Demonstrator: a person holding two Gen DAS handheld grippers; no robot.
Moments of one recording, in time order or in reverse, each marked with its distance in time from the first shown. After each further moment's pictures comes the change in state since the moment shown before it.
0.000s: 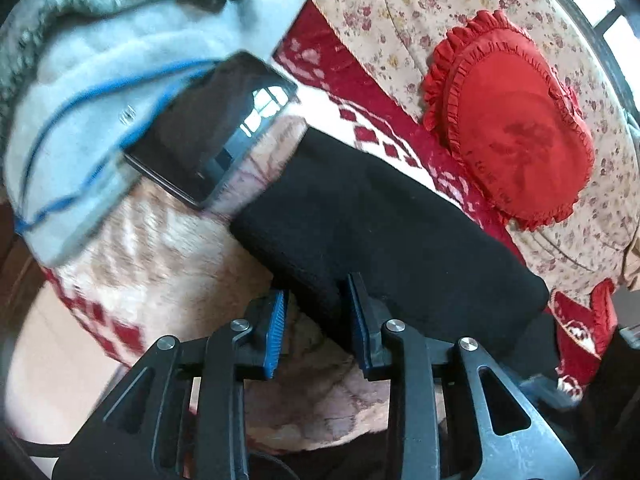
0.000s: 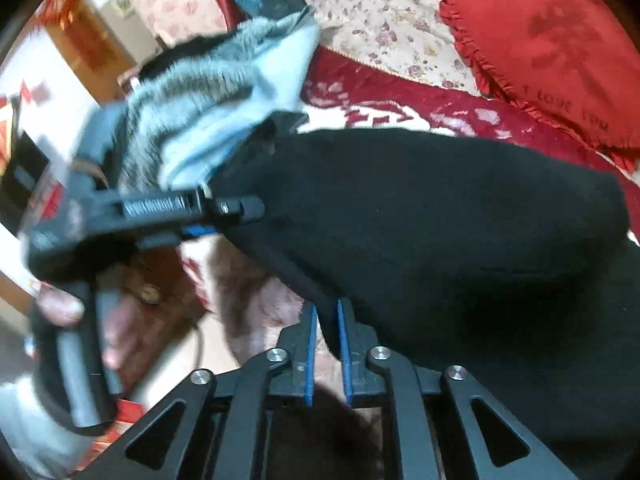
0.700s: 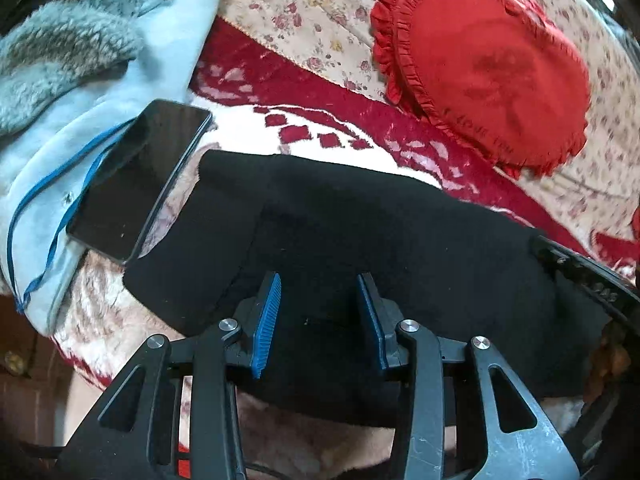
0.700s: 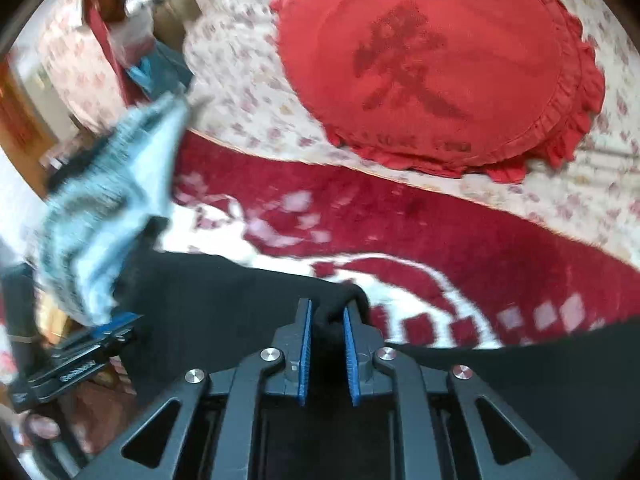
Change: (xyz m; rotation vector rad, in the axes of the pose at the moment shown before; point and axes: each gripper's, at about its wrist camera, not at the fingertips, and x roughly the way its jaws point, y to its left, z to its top) left arm 0.040 -0.080 -0.008 0.283 -0.046 0.134; right arm -0.016 -0.116 0.049 0.160 -0.066 -0.322
